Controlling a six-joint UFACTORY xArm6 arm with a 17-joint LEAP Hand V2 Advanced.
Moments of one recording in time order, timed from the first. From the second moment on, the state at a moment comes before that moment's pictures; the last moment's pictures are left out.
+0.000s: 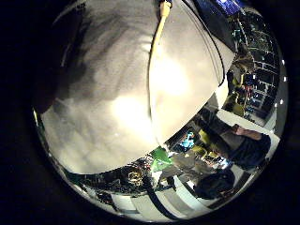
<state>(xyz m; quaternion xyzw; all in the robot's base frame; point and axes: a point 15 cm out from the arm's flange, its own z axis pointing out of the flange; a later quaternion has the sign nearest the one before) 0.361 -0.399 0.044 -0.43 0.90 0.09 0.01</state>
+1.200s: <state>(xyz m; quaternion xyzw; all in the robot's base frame) 0.348 -0.375 0.208 -0.48 0.87 0.03 0.01</state>
